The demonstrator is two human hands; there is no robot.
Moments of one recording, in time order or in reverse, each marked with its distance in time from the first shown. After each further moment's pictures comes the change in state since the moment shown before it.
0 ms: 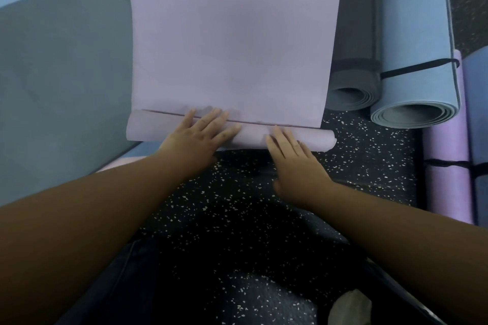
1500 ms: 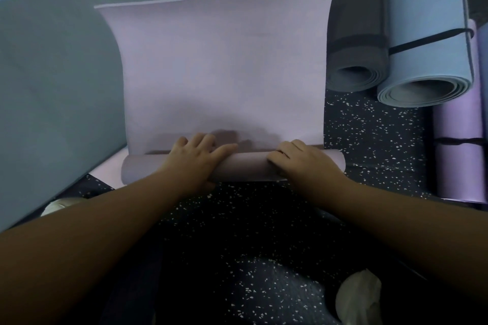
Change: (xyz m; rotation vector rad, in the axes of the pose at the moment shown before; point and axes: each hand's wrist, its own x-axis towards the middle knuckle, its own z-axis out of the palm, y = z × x) left_hand -0.037 0.024 0.012 -0.151 0.039 0.029; right_hand -0.012 0.017 0.023 -0.052 0.300 -0.339
